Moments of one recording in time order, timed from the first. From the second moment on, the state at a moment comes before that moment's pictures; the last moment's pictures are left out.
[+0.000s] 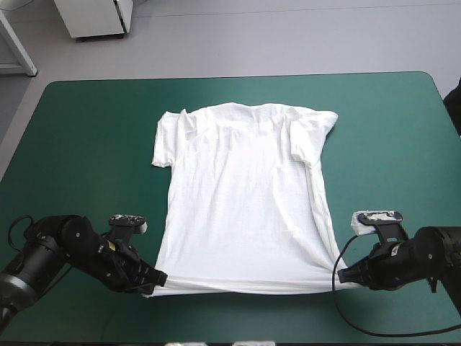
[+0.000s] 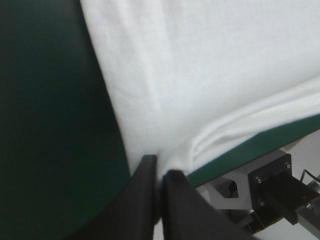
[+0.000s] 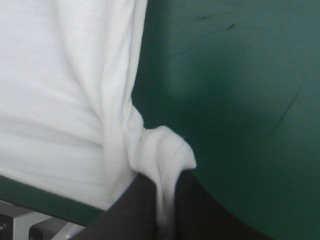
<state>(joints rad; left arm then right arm) -0.27 1.06 -0.71 -0.38 1.21 0.08 0.14 0.95 -0.68 0.22 1.14 -0.11</state>
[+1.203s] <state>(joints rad) -0.27 0.94 -0.96 -0.32 1.24 0.04 0.14 0.89 -0.91 0.20 1.19 -0.09</state>
